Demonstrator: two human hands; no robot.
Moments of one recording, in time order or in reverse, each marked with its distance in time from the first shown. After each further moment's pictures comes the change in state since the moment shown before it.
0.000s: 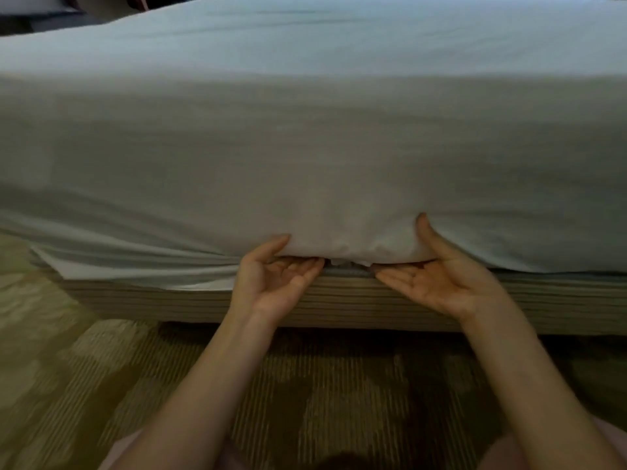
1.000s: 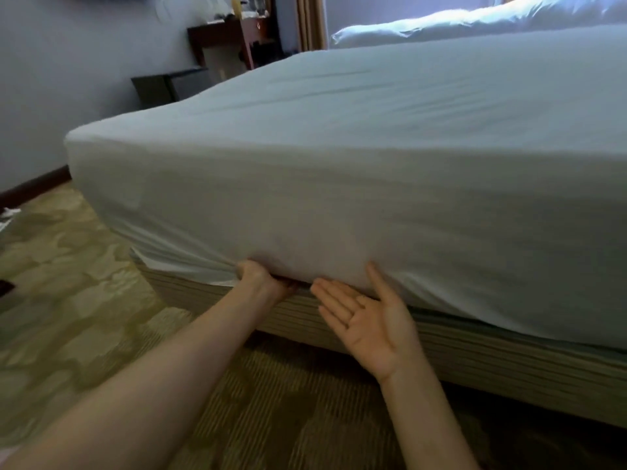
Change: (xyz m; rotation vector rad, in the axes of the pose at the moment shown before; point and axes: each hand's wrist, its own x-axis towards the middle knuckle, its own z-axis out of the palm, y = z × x) left_hand 0.011 0.003 0.033 0.098 0.443 0.341; right_hand -0.029 0.027 0.030 0.096 -0.217 0.275
